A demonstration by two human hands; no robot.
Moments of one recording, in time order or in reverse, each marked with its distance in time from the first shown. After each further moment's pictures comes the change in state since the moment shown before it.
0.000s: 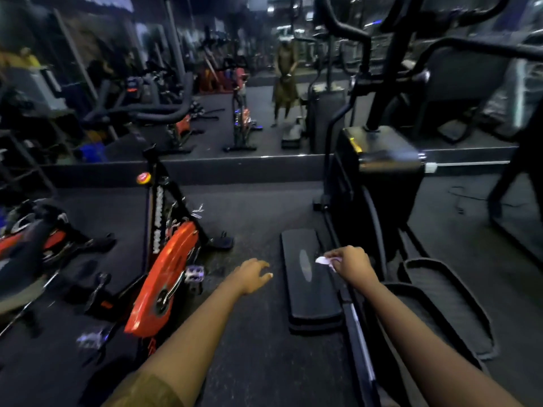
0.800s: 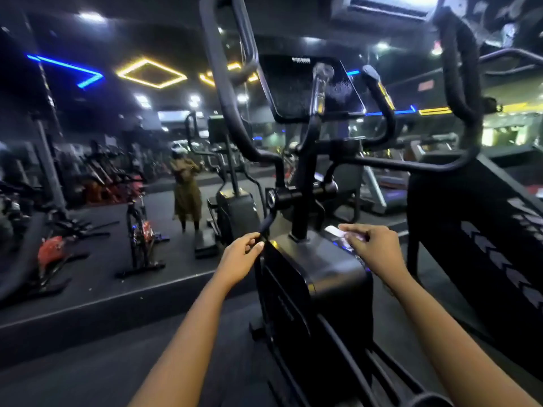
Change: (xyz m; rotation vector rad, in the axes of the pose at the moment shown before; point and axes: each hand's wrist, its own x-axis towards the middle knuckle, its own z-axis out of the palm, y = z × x) left_hand 0.350 0.141 -0.318 -0.480 0.420 0.566; right_hand 0.299 -0.030 -0.235 0.116 0.873 0.007
